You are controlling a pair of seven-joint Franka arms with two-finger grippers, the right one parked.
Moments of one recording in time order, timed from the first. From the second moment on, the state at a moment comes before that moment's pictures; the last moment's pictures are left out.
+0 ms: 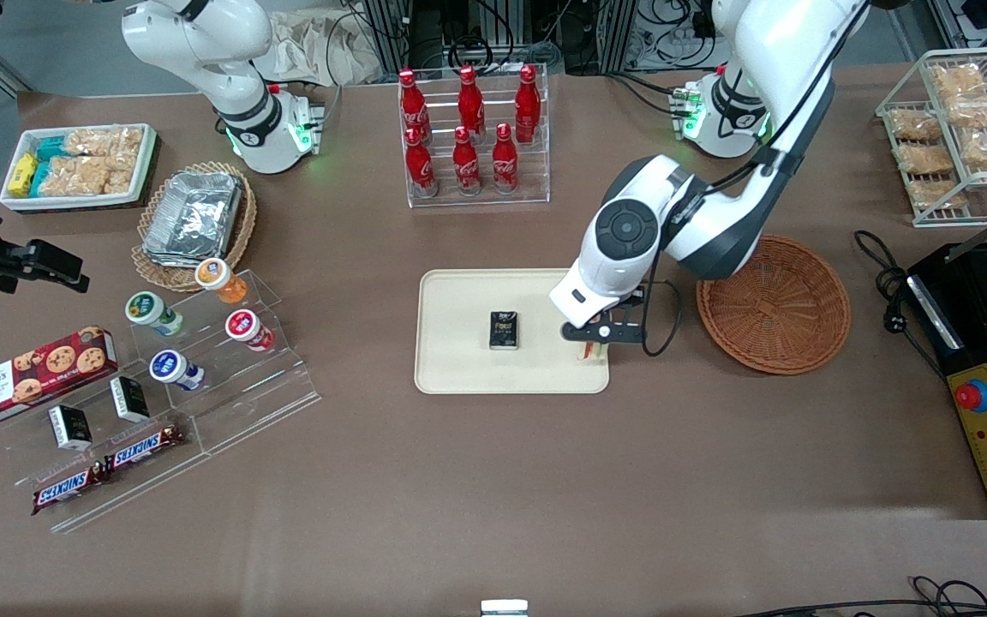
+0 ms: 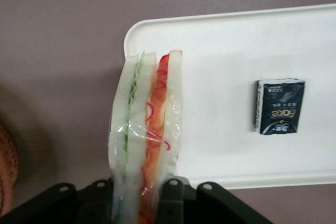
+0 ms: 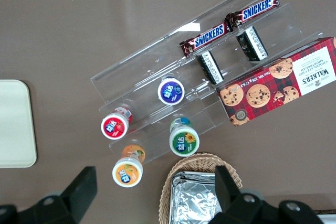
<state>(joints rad) -0.18 0.44 -0.49 -1.82 0.19 2.09 -0.64</state>
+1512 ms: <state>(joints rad) -0.21 0.60 -0.49 -1.81 0.37 2.23 -0.81</state>
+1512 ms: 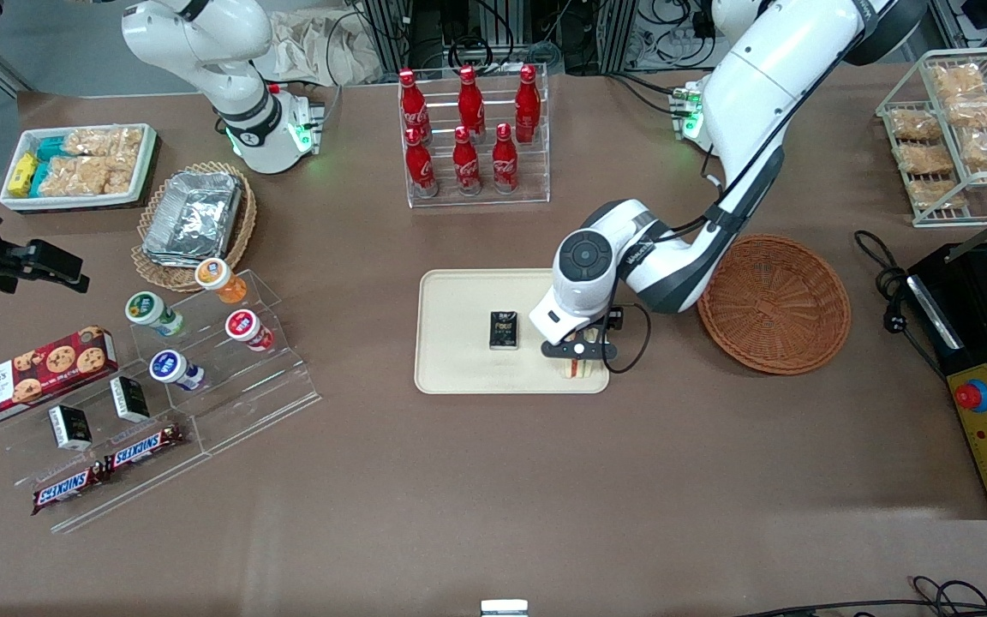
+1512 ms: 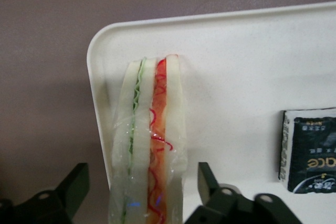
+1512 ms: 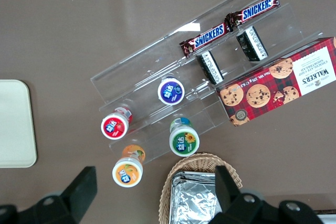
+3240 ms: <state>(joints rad) -0.10 -0.17 -0.02 -1.78 0.03 1.68 -0.15</state>
